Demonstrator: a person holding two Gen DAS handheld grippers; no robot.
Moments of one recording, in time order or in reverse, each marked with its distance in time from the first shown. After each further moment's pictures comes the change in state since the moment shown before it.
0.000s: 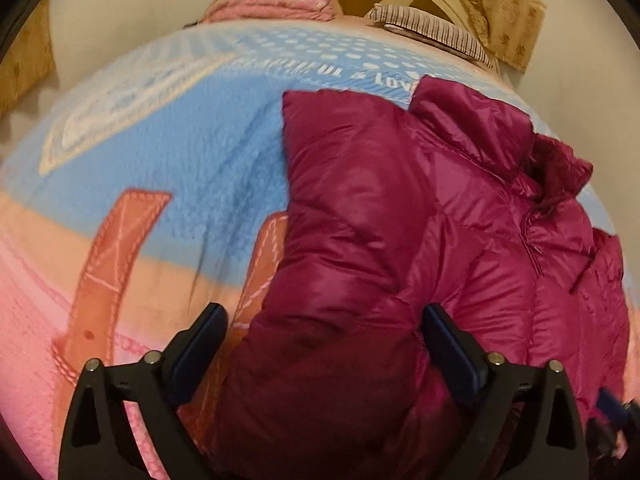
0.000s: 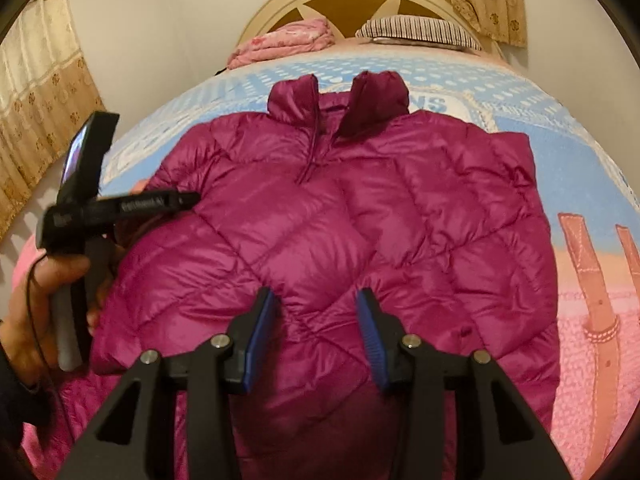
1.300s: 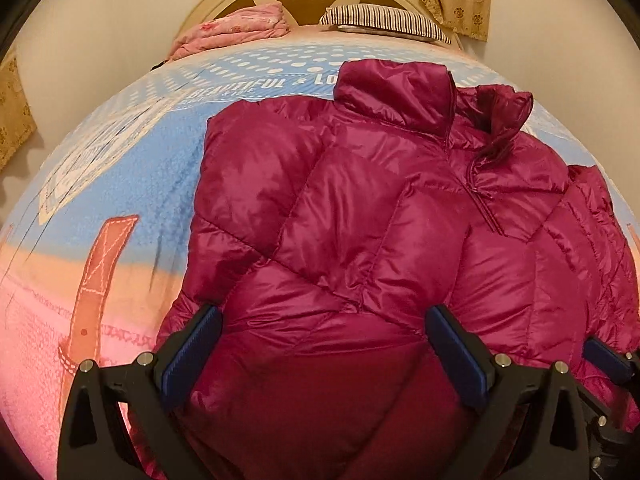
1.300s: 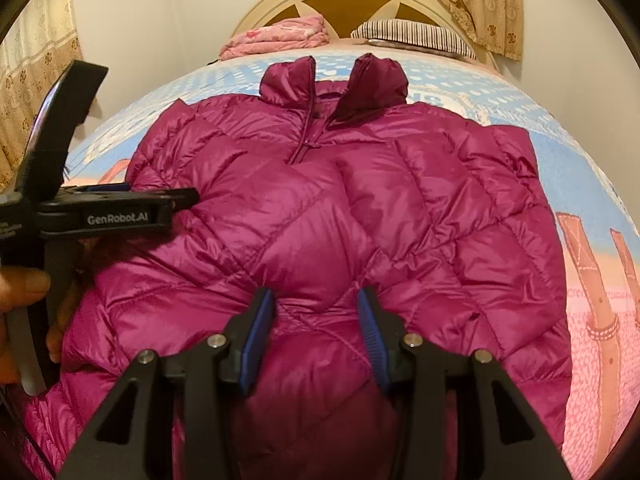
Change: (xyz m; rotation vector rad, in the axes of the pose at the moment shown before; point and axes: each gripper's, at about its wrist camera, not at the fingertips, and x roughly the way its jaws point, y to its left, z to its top) left arm -0.016 -0.051 -0.026 0.212 -0.055 0.051; right arm 0.015 0.010 -0.010 -0.039 -0.003 -0.085
